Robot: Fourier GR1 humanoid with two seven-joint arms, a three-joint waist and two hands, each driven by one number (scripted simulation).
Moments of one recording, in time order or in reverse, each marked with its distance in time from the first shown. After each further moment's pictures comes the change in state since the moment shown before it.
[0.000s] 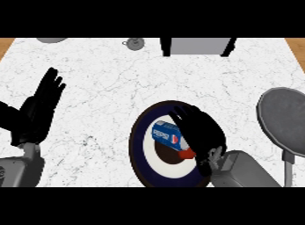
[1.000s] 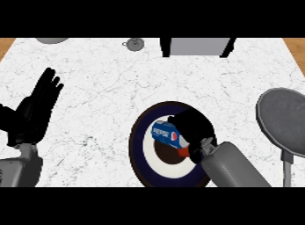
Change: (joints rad) left arm 0.002 -0.037 0.058 -0.014 -0.032 -0.053 0.023; right arm -0.012 0.103 -0.087 0.291 0.171 -0.163 -0.297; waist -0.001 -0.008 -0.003
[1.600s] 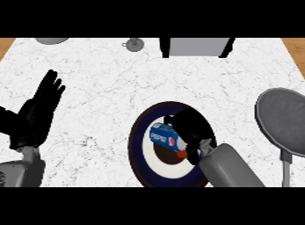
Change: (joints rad) left arm 0.020 -0.028 0.000 -0.023 -0.024 -0.011 -0.001; right arm 0.024 0.042 -0.038 0.020 0.062 -0.092 -0.097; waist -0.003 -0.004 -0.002
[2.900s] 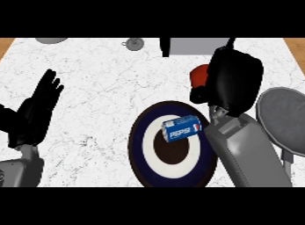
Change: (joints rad) left arm -0.011 0.001 0.021 0.018 -0.005 -0.011 0.006; right arm -0.280 0.052 -0.211 -0.324 0.341 -0.034 0.857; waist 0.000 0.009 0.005
